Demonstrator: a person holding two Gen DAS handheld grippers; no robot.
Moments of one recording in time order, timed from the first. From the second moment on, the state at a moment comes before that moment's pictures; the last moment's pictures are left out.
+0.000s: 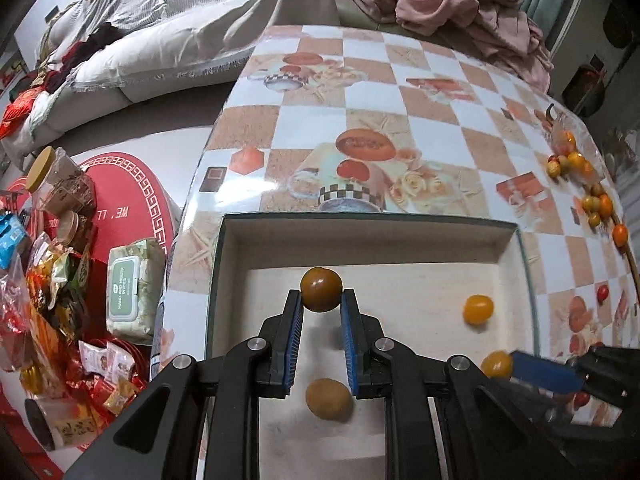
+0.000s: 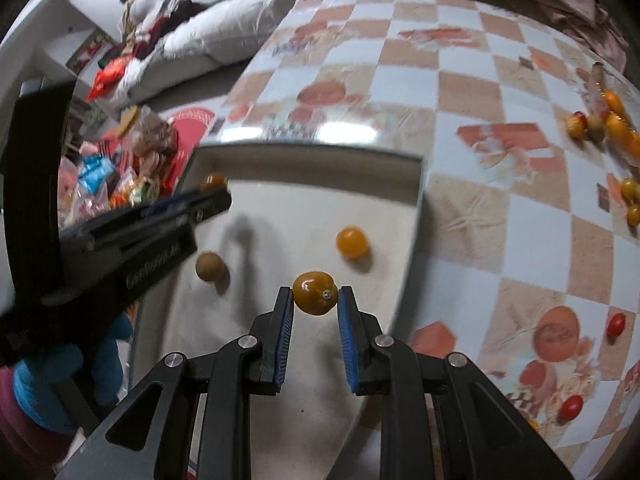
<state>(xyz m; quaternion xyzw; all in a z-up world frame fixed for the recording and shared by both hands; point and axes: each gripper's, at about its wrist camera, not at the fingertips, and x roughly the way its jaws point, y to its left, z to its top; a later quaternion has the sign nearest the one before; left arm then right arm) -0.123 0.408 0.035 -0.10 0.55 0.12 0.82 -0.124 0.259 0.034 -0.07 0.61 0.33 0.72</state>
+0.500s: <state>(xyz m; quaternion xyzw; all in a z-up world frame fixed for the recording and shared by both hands) -0.125 0.413 0.019 -0.08 0.57 0.13 0.81 -0.148 0.270 0.017 -0.14 0.60 0.33 0.71</state>
